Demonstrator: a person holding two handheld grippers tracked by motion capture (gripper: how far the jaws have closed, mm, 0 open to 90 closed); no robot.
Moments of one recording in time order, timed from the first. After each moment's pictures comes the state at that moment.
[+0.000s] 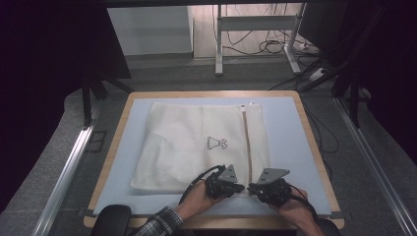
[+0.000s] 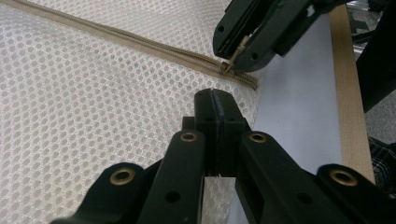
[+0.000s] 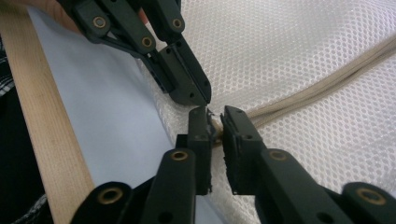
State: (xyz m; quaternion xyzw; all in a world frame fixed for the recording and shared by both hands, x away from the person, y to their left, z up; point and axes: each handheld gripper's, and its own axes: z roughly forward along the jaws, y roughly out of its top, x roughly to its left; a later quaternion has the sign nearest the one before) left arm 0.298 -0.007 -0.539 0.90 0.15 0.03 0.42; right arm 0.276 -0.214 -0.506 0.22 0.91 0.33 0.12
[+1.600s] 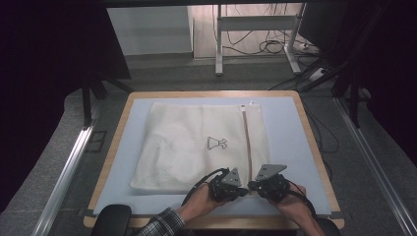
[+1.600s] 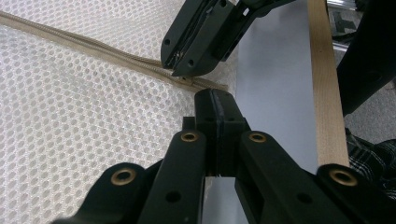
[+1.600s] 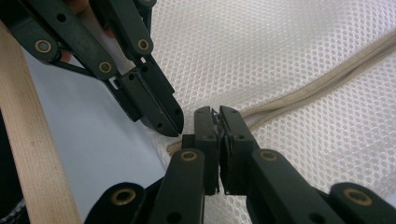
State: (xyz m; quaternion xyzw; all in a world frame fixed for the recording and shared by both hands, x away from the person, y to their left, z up) left arm 0.291 -0.017 -0.539 0.90 0.13 0.02 0.42; right arm 0.288 -0.213 -0.507 0.22 0.92 0.31 0.12
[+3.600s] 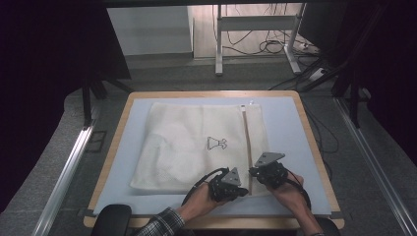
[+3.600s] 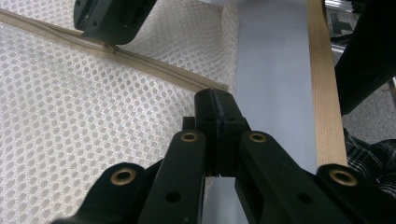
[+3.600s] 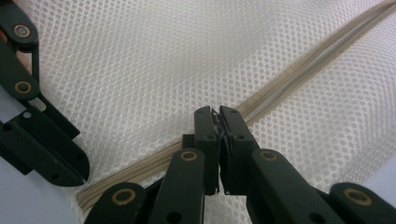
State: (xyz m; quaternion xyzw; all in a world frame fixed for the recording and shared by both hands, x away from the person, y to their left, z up) left arm 0.292 -0.017 -0.539 0.90 0.13 0.01 0.42; right arm 0.324 -0.211 -0.508 0.25 0.90 0.31 0.17
